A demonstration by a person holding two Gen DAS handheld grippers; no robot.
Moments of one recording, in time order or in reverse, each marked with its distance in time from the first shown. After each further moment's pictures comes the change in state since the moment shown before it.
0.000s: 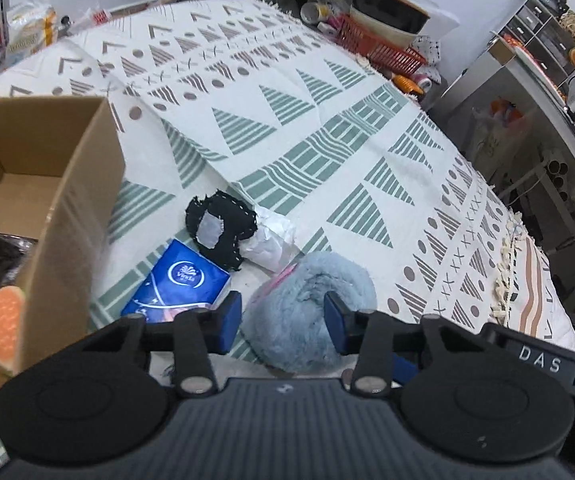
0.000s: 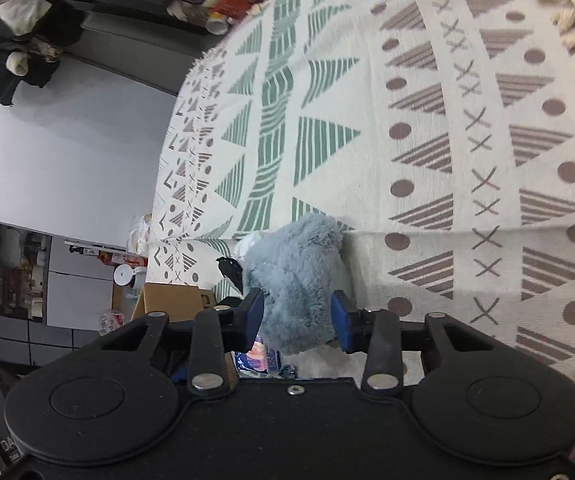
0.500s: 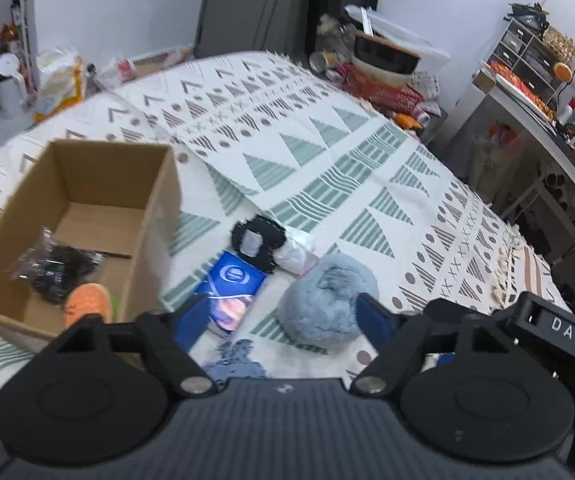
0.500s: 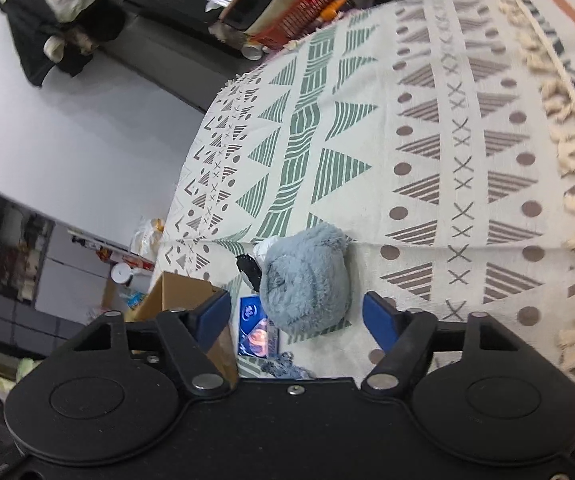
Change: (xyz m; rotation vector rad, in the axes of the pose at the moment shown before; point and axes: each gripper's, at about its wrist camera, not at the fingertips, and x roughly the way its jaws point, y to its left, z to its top) left arm -0.076 -0.001 -0.029 0.039 -0.136 0.062; right arm -0.056 0.017 -0.022 -0.127 -0.103 0.004
